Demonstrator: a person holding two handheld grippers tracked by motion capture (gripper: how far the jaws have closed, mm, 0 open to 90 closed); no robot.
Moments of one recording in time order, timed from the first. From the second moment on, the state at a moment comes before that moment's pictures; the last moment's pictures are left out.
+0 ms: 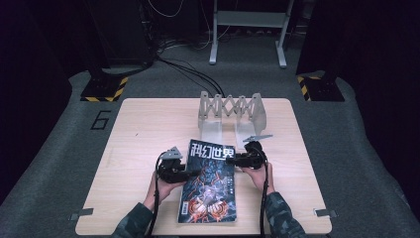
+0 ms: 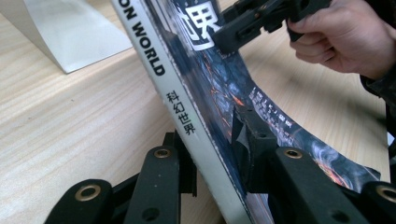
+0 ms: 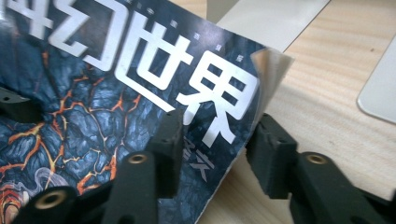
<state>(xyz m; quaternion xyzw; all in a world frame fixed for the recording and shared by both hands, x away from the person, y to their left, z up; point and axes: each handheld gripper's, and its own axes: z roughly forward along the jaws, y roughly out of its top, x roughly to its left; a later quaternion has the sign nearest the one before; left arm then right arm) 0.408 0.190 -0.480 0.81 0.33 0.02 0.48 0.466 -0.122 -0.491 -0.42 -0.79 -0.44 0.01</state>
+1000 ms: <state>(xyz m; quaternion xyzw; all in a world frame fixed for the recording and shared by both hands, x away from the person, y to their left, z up) 0.434 0.191 -0.461 0.84 0.31 -0.06 0.45 0.448 -0.114 -0.453 -0.36 -0.81 -0.45 -0.08</state>
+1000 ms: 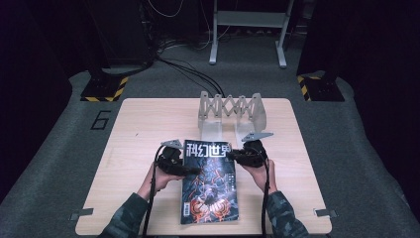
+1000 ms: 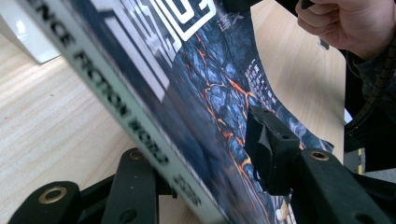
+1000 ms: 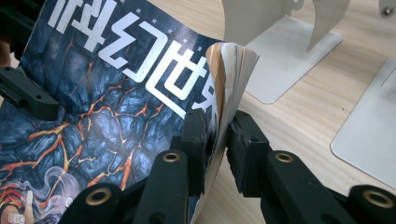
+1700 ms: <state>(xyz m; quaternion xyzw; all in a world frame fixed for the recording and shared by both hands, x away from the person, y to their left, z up) 0.441 0.186 -0.442 0.84 0.30 -0.03 0.45 0.439 -0.107 -0.433 -0.33 -0.82 -0.46 -0.11</state>
